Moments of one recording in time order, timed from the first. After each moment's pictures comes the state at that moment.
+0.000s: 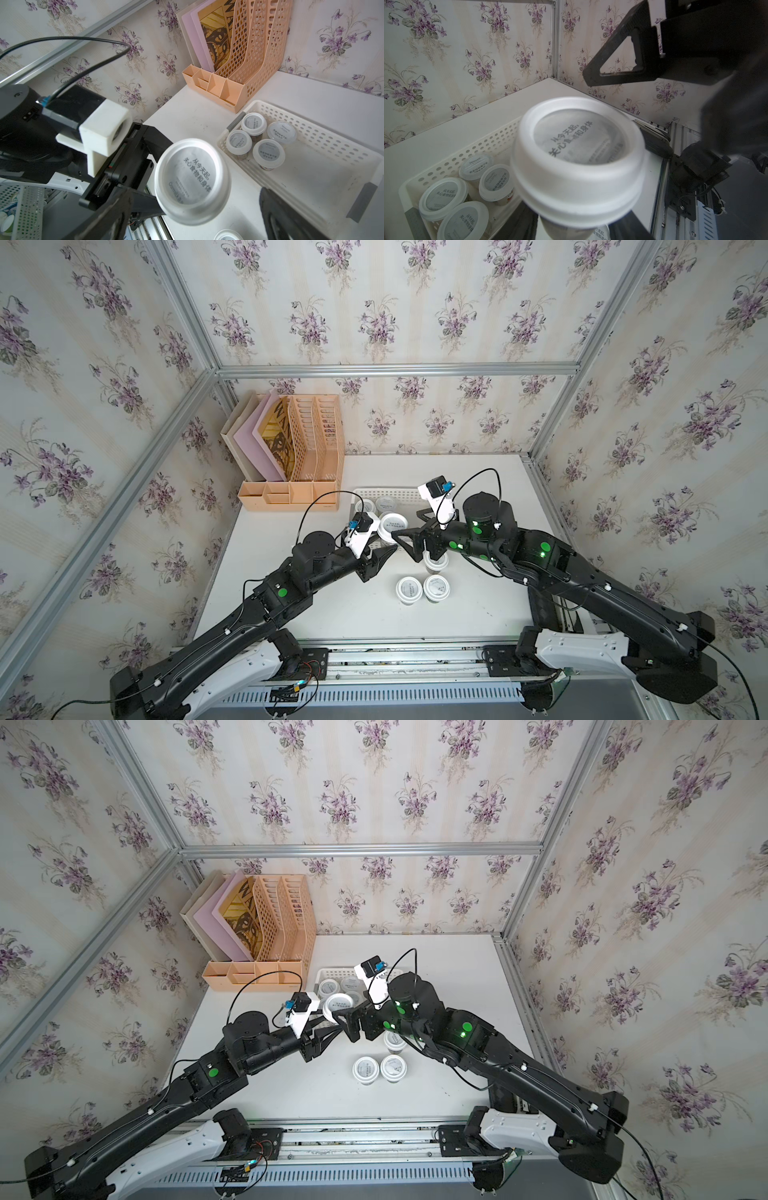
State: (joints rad) left arm -0.79 0.81 0.71 -0.12 0.16 -0.09; right arm 1.03 1.14 1.28 -0.53 0.01 0.33
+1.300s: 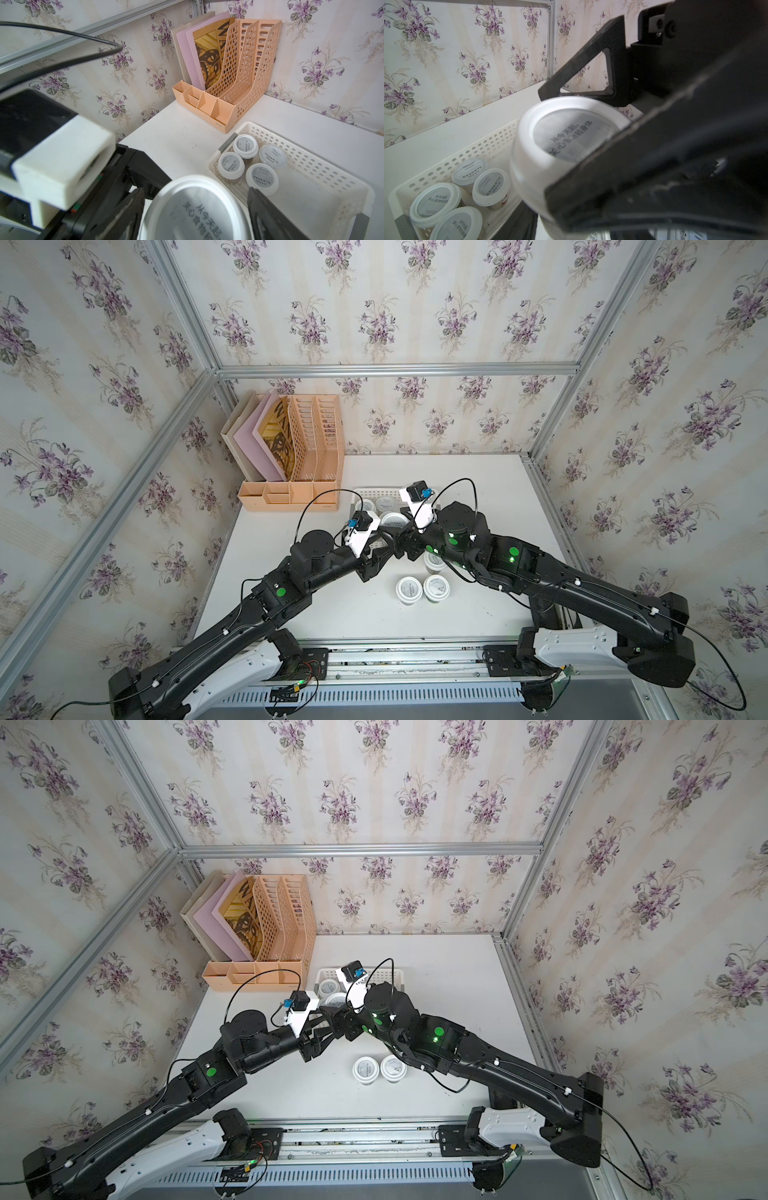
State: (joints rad) left arm -0.79 0.81 0.73 -0.12 0.19 -0.10; right arm 1.11 1.22 1.23 -0.33 0.19 0.27
